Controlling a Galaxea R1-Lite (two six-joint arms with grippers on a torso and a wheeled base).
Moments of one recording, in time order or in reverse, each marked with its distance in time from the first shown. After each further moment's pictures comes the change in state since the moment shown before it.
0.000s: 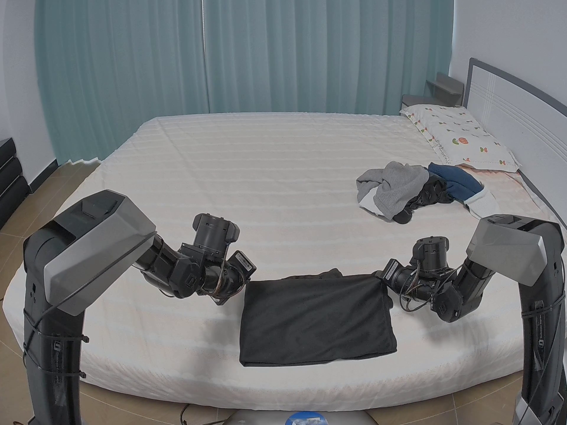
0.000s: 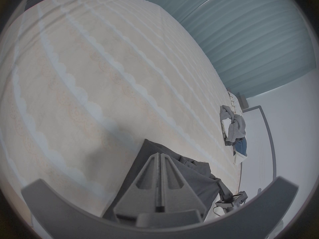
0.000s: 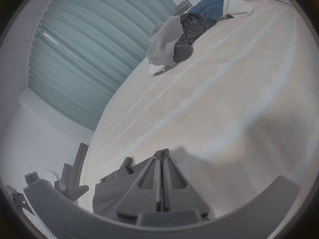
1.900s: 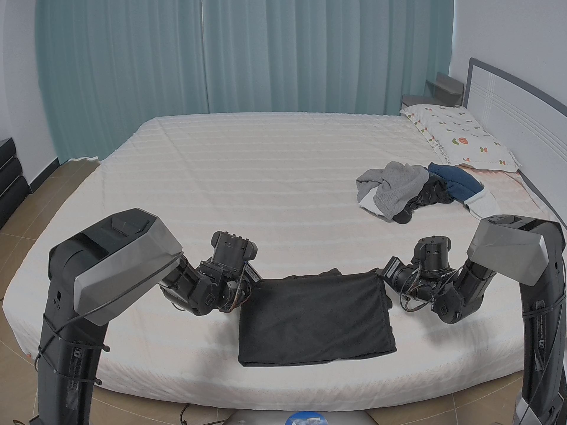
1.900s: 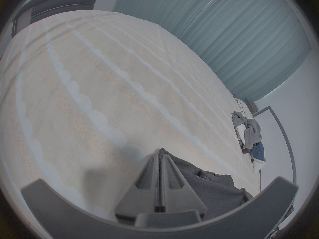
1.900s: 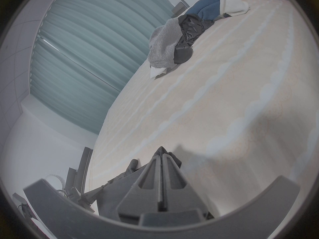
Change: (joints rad) left arm -0.055 0.097 -0.007 -0.105 0.251 0.044; right arm 0.001 -0.008 0.017 -0.043 0.002 0.050
